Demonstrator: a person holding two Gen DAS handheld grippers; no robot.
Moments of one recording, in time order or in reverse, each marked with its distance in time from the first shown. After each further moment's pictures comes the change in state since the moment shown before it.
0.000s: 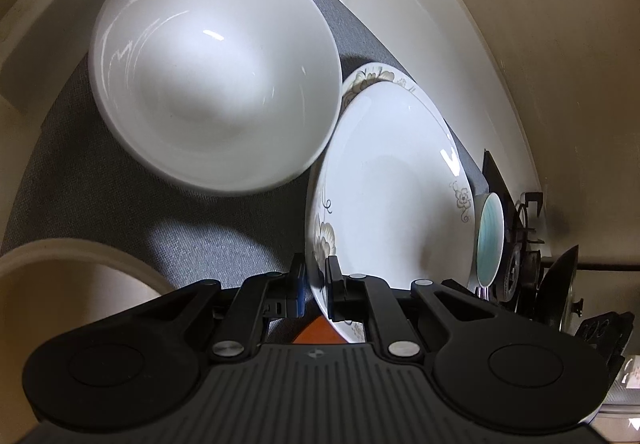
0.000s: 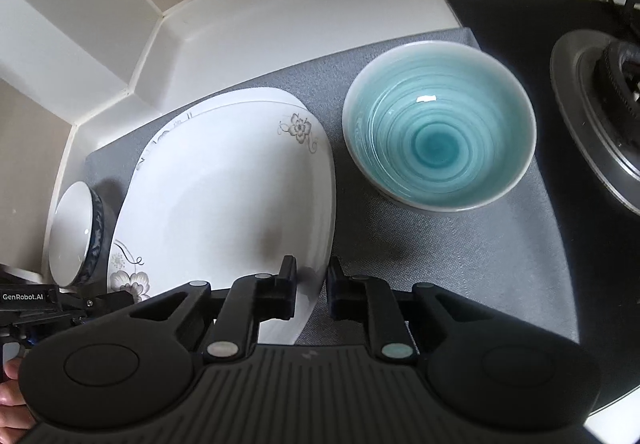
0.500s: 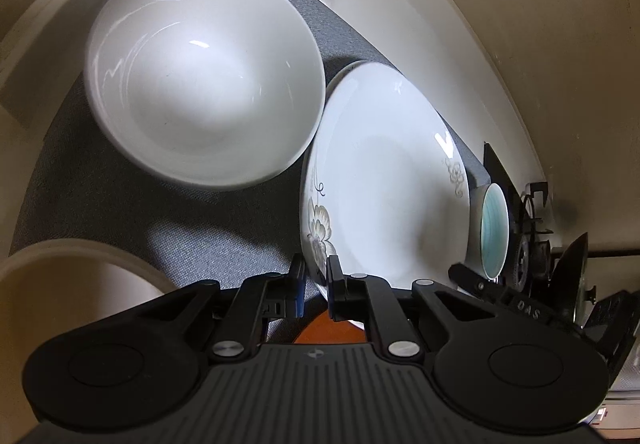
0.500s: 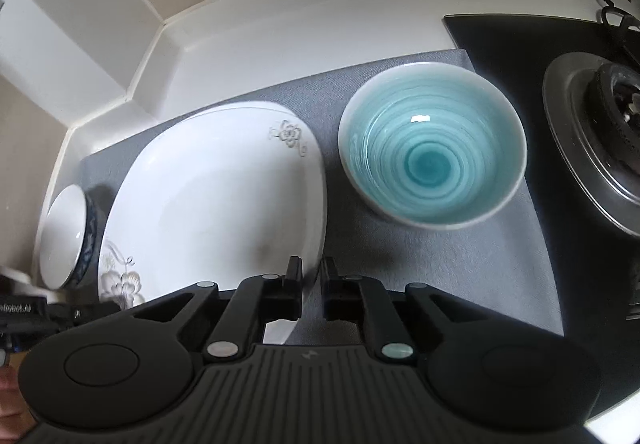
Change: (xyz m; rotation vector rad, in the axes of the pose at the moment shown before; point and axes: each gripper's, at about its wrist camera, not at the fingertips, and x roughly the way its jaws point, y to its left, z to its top) left arm 0.001 -0.013 -0.006 0.065 -0.029 0.036; right arm 0.004 0.001 0.001 -0.033 -0.059 -0.020
